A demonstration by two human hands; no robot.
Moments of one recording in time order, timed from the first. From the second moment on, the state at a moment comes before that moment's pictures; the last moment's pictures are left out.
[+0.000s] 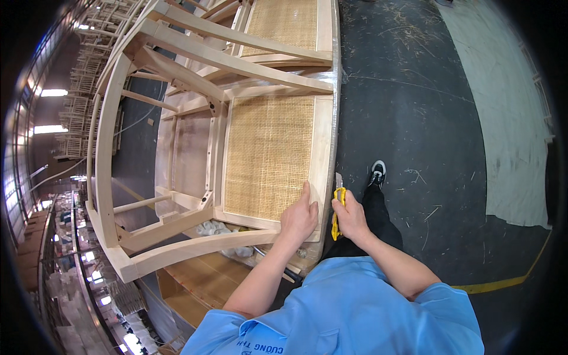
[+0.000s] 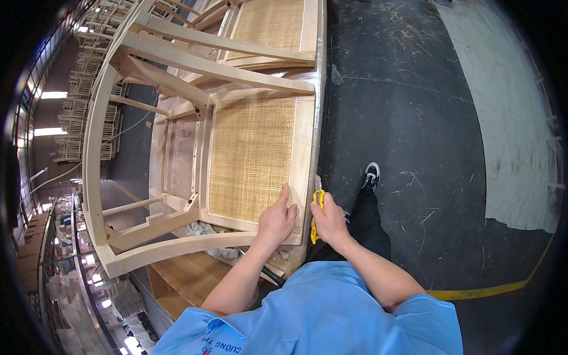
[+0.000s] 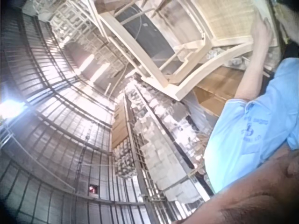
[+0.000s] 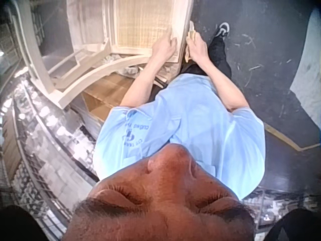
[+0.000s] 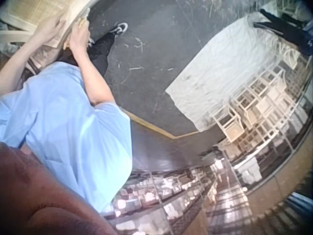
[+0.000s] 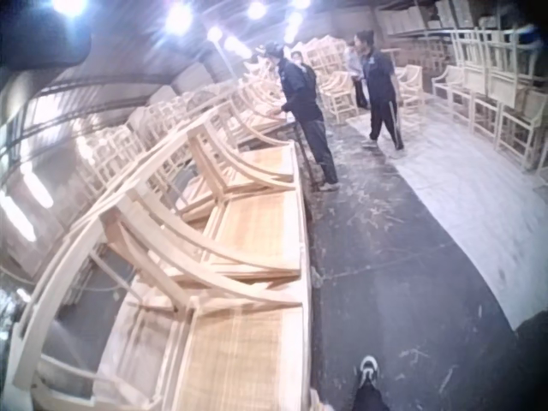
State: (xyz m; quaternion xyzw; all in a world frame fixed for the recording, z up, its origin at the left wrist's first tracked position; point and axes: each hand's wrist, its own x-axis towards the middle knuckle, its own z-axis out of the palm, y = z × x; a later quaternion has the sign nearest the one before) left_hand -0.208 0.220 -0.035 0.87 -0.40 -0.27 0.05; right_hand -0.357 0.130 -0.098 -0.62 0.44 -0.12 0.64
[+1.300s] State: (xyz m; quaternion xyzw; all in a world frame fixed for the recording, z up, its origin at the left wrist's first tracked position) left_hand -0.186 0.204 -0.049 0.83 -0.53 -0.16 0.01; right_hand -0.421 0.094 -0.087 -0.52 0.49 -0.20 0.68
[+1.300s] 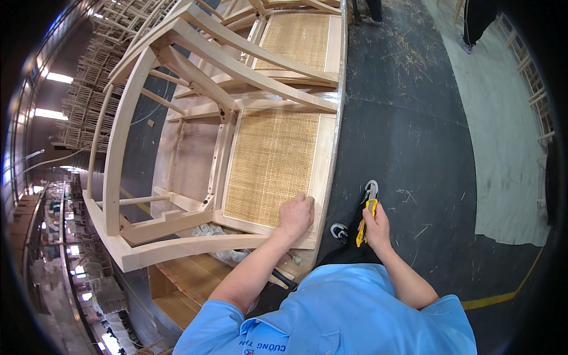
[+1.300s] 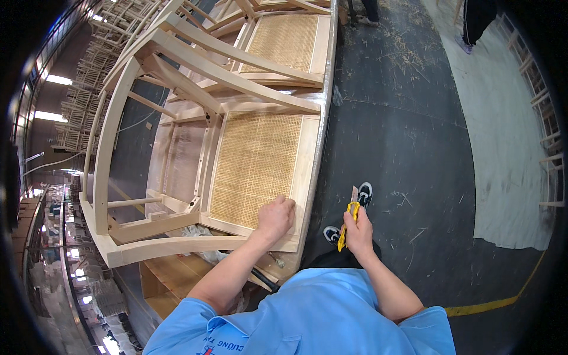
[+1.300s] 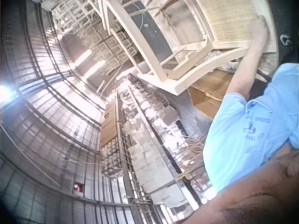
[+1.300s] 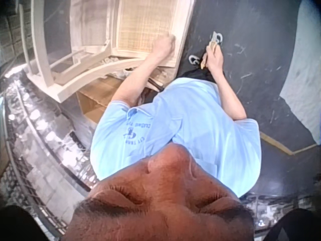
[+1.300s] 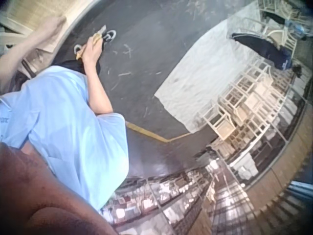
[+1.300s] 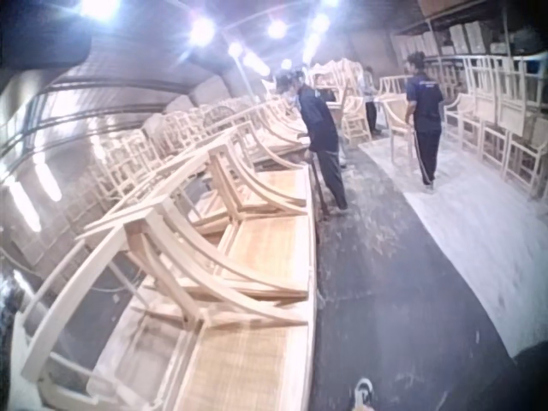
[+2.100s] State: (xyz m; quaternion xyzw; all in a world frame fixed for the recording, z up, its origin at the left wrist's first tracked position) left_hand -0.215 0.185 -0.039 0.75 -0.57 -0.31 0.15; right_hand -0.440 0.088 -0.092 -0.49 0.51 -0.24 0.67
